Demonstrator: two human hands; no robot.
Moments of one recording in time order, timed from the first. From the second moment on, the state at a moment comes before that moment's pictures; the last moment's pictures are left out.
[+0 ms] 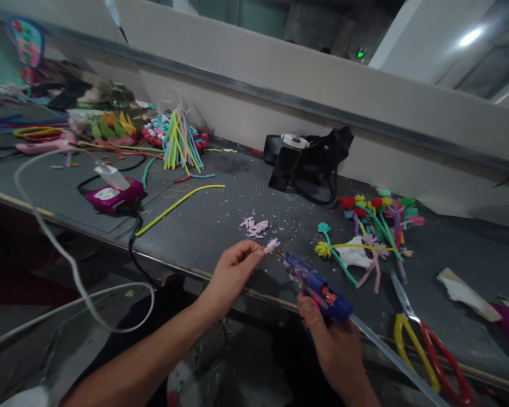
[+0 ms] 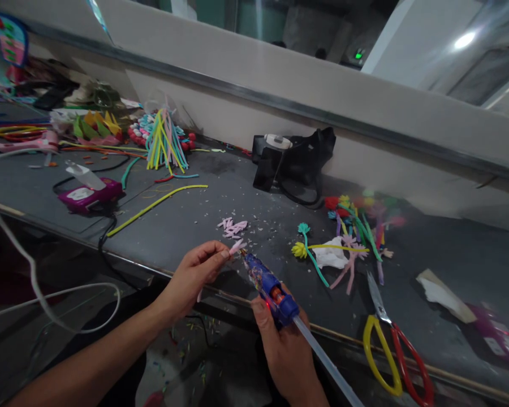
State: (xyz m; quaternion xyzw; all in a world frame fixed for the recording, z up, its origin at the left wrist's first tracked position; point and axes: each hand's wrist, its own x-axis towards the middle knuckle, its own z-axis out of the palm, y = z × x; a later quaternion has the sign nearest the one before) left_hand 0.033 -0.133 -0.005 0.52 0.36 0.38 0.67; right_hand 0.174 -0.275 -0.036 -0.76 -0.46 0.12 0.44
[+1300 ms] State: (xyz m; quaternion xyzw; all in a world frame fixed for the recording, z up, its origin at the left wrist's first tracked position) left_hand 0.025 -0.117 -0.016 0.44 0.33 0.41 0.73; right_hand 0.255 -0.234 -0.023 -0.74 -0.62 0.04 0.24
